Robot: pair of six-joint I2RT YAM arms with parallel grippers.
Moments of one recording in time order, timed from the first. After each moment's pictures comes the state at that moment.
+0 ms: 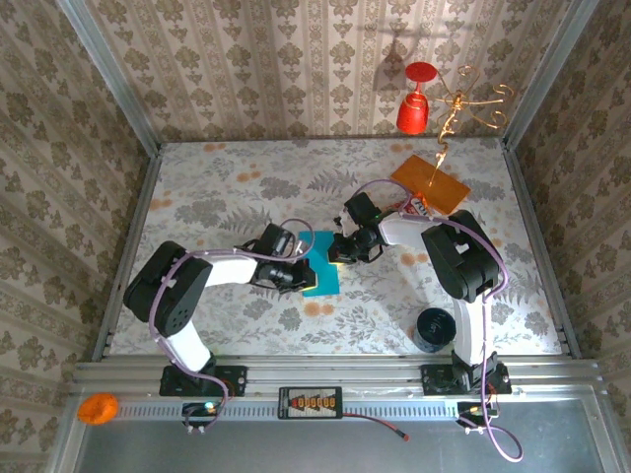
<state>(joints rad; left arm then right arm) -0.62 1.69 0.72 -0.07 0.59 -0.70 0.49 2.04 1.20 -0.38 -0.51 0.50</state>
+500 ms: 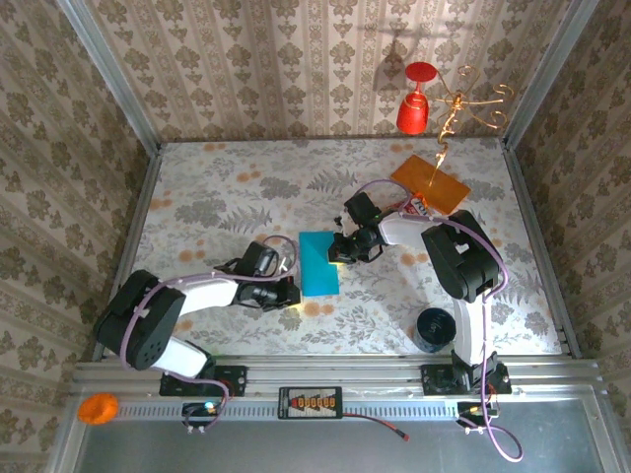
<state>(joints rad) -0.60 1.44 0.50 -0.14 0.54 -0.70 0.49 2.03 1.21 -0.38 -0.51 0.52</state>
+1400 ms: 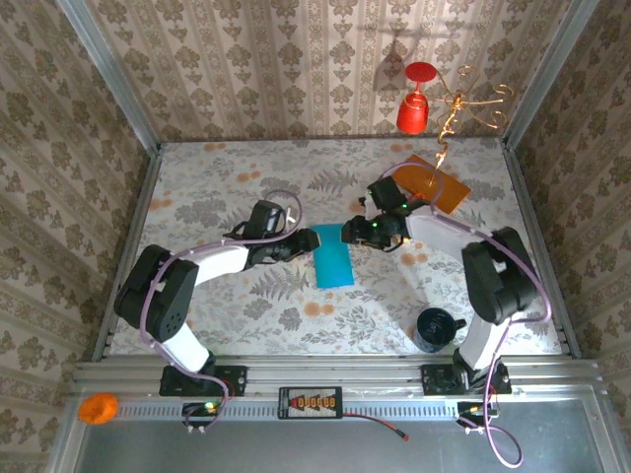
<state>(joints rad) -0.56 1.66 0.85 0.03 0.47 -0.77 0.40 1.72 1.13 -0.44 -0.37 0.55</state>
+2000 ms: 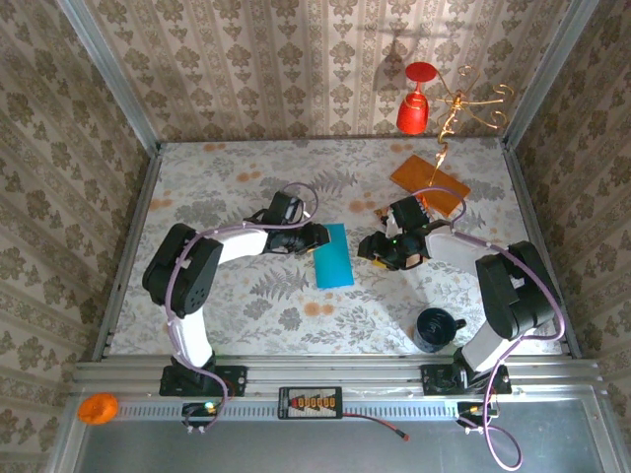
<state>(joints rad) -0.58 1.86 1.04 -0.07 0.45 -0.77 0.33 1.63 0.89 -0.35 -0.49 0.66</state>
